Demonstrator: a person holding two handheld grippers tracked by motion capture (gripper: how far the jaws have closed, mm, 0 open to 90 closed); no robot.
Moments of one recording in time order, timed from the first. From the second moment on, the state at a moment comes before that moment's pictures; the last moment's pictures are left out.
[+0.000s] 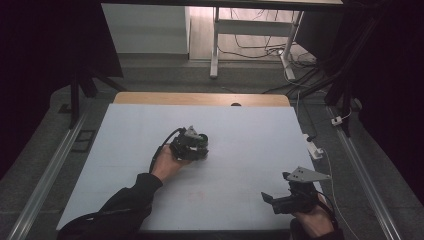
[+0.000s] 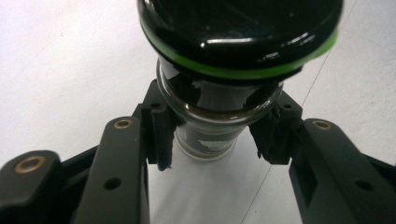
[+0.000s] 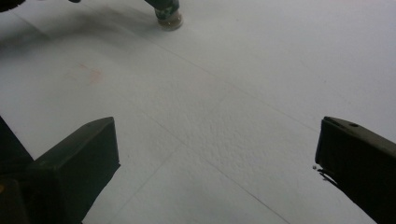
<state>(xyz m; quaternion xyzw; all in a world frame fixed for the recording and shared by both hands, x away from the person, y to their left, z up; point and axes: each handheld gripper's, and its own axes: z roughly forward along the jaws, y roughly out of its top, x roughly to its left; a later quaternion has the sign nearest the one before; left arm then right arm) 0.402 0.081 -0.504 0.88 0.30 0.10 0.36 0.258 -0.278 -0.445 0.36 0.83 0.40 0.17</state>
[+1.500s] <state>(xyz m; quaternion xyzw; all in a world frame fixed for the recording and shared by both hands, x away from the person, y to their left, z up) 0.403 0.081 -0.505 0.88 0.31 0.10 0.36 0.313 -0.184 -0.445 0.29 0.85 0.43 0.08</state>
